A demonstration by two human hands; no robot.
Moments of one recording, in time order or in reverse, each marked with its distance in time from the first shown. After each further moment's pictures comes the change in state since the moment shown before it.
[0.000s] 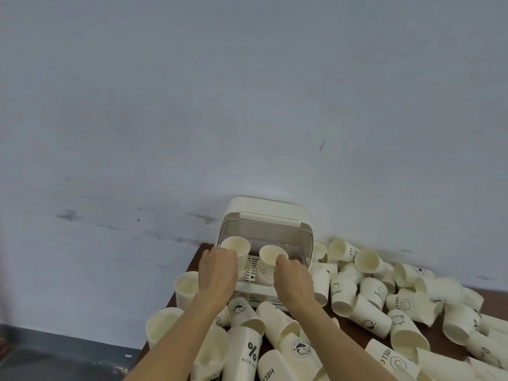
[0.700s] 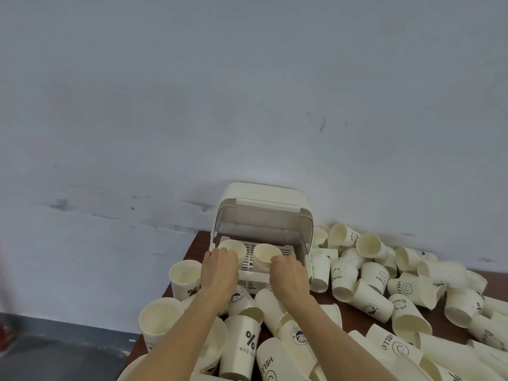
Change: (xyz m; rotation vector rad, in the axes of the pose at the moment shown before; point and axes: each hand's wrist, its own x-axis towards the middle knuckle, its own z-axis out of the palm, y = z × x) left_hand 0.000 0.004 0.044 0.095 -0.150 0.105; right_hand 0.000 0.006 0.028 -0.064 -0.080 -0.033
